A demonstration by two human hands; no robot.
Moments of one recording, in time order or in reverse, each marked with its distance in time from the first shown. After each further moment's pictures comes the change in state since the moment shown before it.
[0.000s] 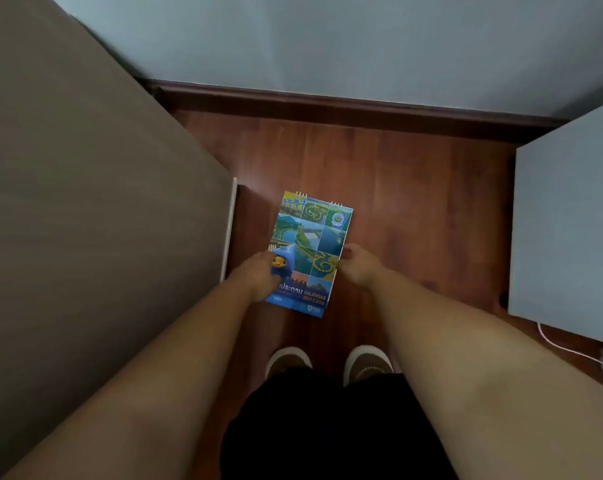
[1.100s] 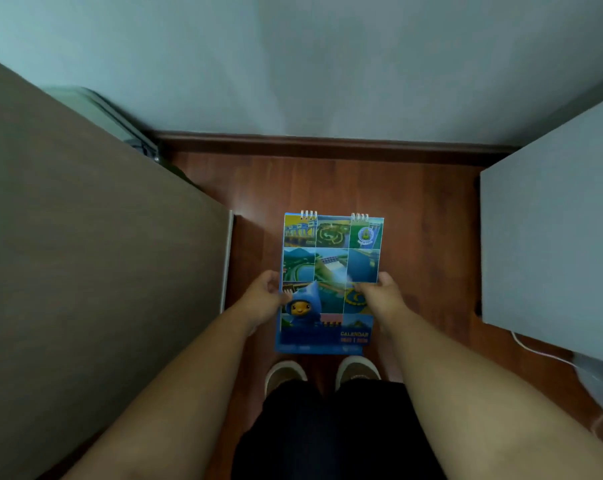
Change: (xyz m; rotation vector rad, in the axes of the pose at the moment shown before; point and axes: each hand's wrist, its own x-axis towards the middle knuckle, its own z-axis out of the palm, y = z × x) left_hand -0.052 0.056 -0.013 -0.692 -0.031 -0.164; right_hand -0.077 0.030 -0.043 0.808 0.170 0.232
